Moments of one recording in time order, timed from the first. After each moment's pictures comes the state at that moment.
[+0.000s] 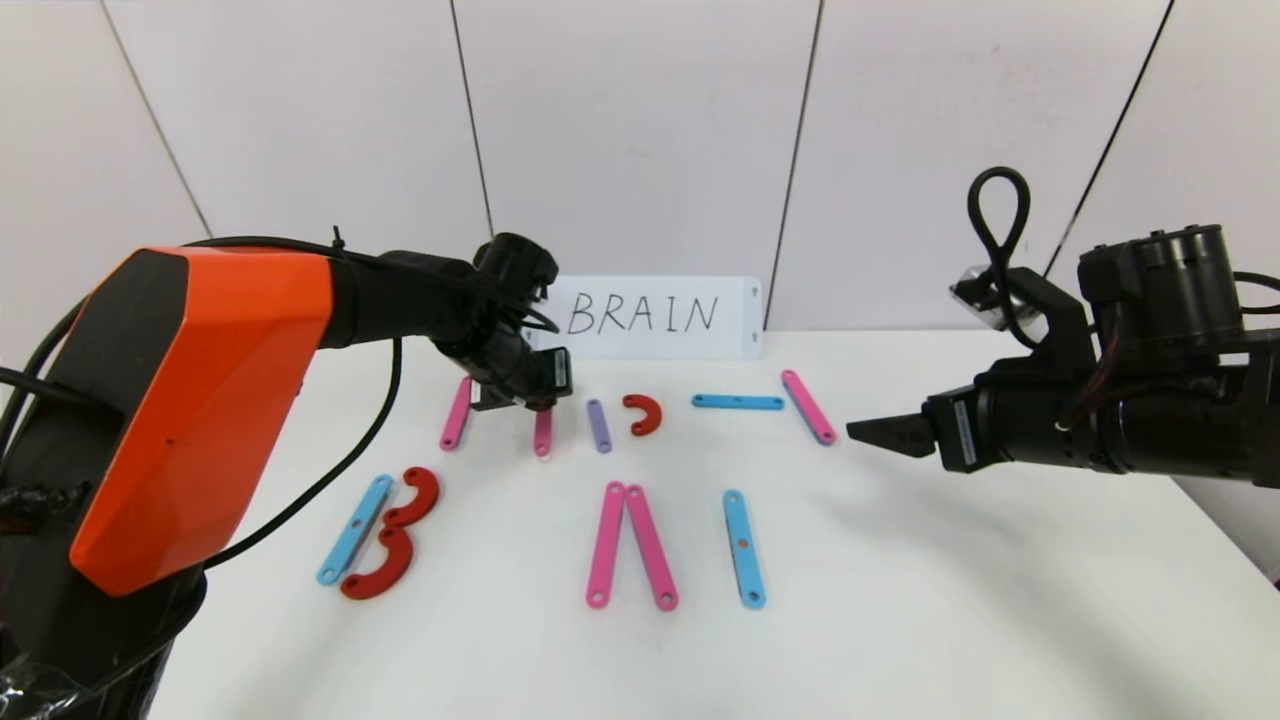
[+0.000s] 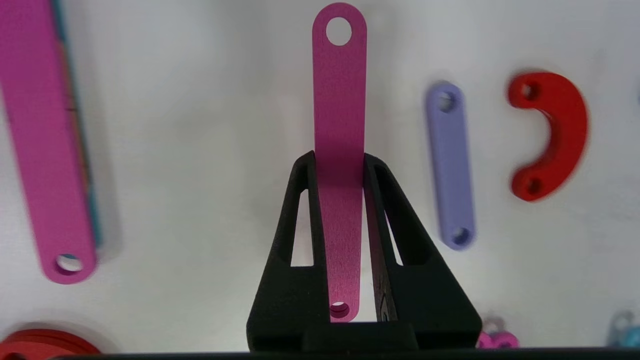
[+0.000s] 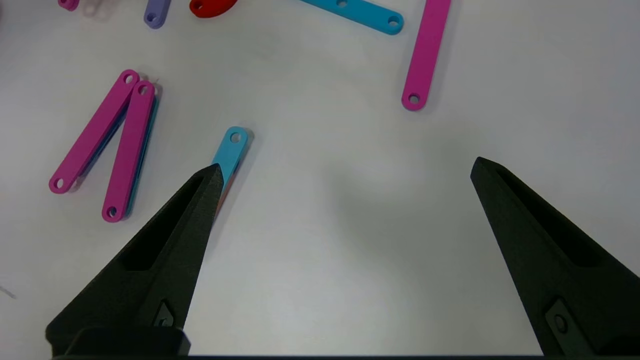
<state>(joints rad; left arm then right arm) -0.39 2.33 -1.98 0.53 0.04 -0.44 0.28 1.61 -0.92 -0.08 0.18 0.00</state>
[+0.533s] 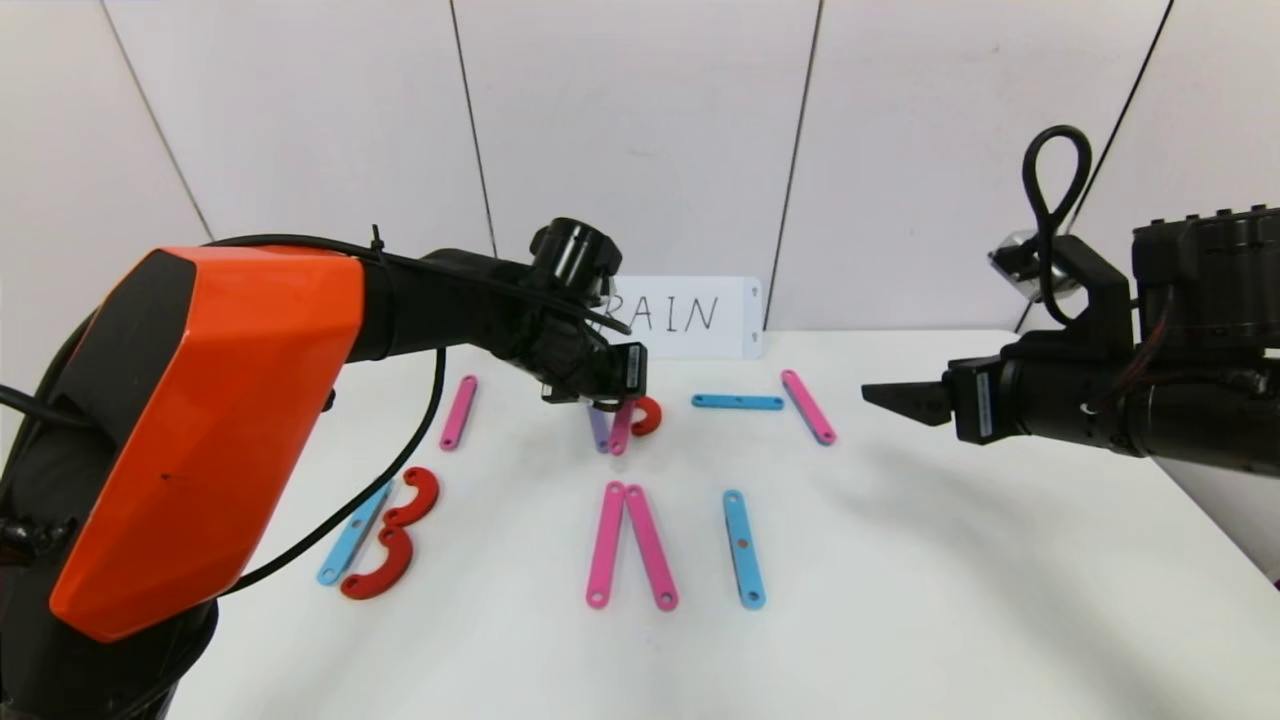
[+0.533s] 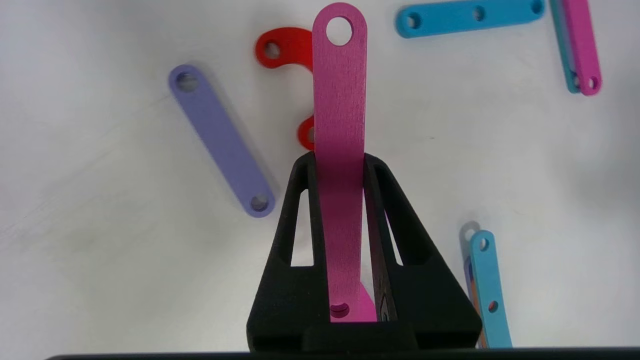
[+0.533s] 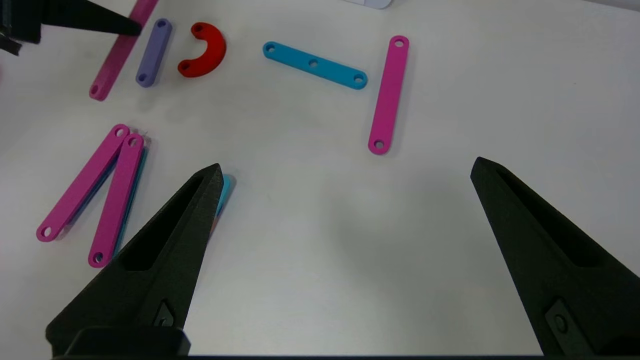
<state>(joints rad) -0.52 2.30 -1.98 0.43 -0.11 -0.36 0.27 1.56 -0.89 -0.20 0.14 0.01</state>
